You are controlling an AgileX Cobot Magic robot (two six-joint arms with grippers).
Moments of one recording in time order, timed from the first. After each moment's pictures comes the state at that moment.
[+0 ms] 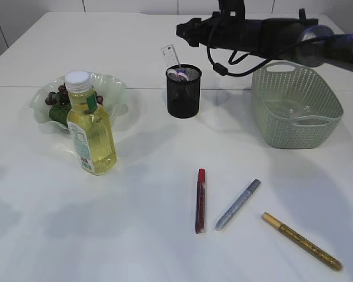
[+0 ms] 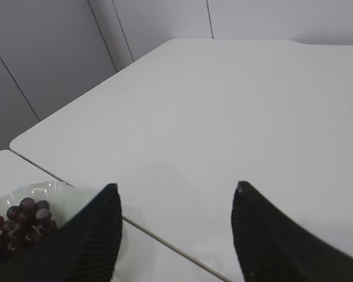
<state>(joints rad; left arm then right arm) -0.11 1.30 -0.81 -0.13 0.95 -0.07 0.19 2.49 -2.17 1.66 0.46 -1.58</state>
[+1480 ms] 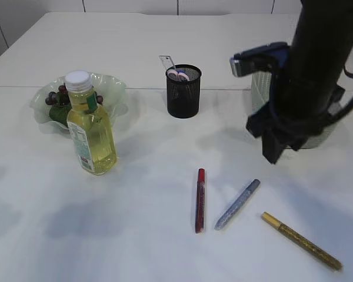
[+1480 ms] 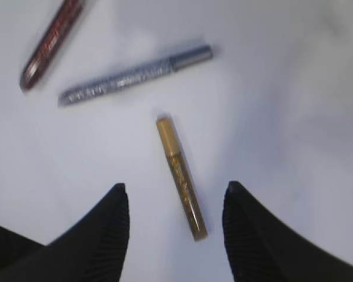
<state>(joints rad) -0.11 1.30 -0.81 -0.13 0.95 -0.07 0.37 1.76 -1.45 0.00 1.24 -0.10</state>
